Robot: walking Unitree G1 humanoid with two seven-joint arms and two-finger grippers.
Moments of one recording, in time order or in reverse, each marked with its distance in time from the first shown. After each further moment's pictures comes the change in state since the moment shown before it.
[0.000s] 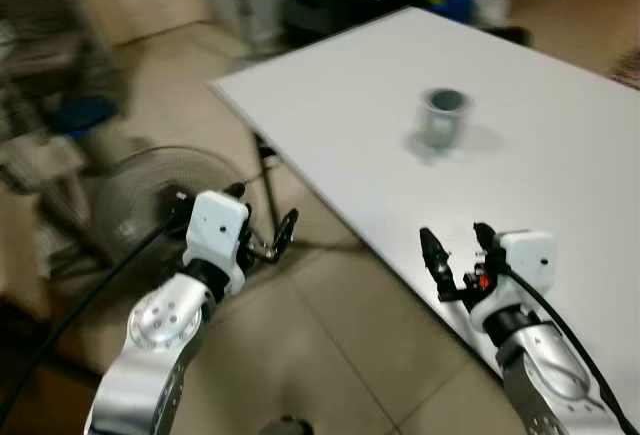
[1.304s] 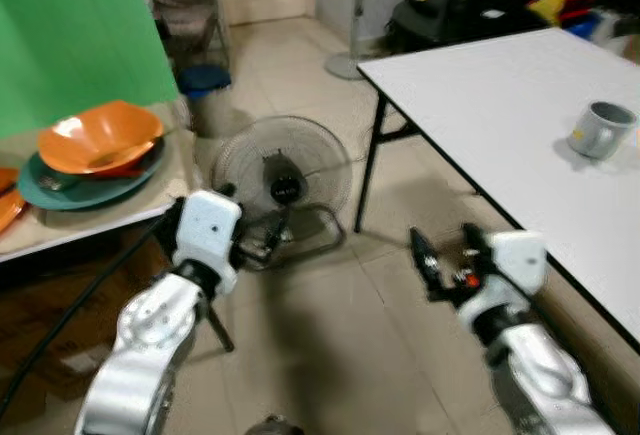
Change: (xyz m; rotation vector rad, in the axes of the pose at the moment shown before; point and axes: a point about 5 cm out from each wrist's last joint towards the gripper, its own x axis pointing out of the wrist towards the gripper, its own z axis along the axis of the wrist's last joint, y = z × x) left arm -0.005 0.007 -0.004 0.002 0.028 0.031; right arm 0.003 0.010 -0.003 0.029 0.006 0.035
